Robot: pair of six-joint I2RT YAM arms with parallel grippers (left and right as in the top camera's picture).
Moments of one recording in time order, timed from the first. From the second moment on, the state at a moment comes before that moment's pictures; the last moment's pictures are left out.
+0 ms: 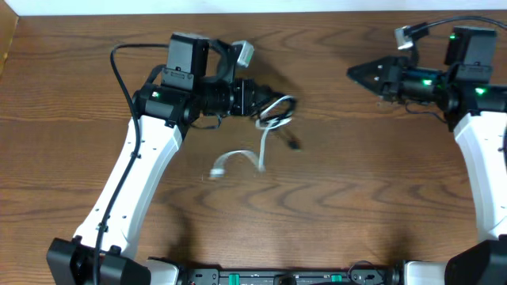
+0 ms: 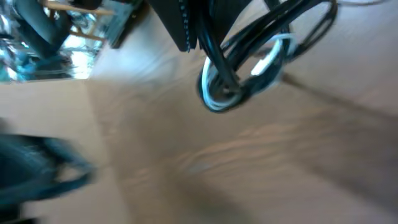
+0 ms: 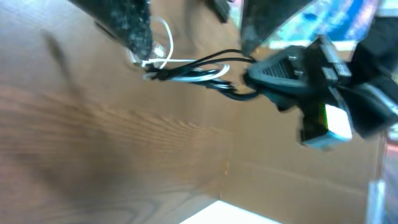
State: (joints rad) left arm -0.27 1.53 1.40 -0.68 0.81 -0.27; right arm -0.06 1.53 1.36 -0.63 -1.06 0.45
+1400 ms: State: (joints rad) left arm -0.27 1.53 1.40 -0.17 1.17 -1.00; right arm 0.30 1.54 1.34 -0.46 -0.53 0.18
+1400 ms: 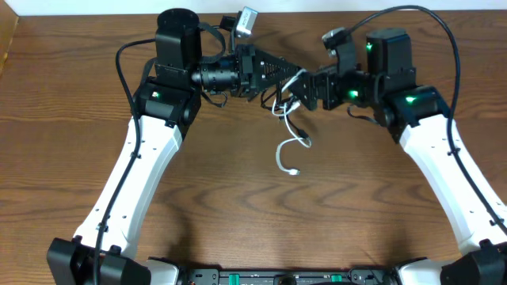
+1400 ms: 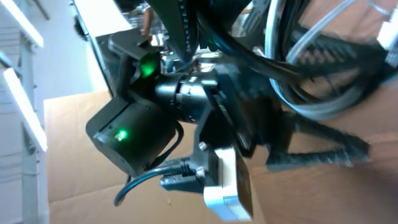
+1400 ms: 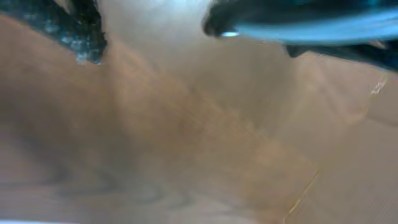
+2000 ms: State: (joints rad) left arm -0.25 1.58 1.36 0.09 1.17 -1.22; right arm 0.34 1.64 1.37 -0.57 -0.23 0.44
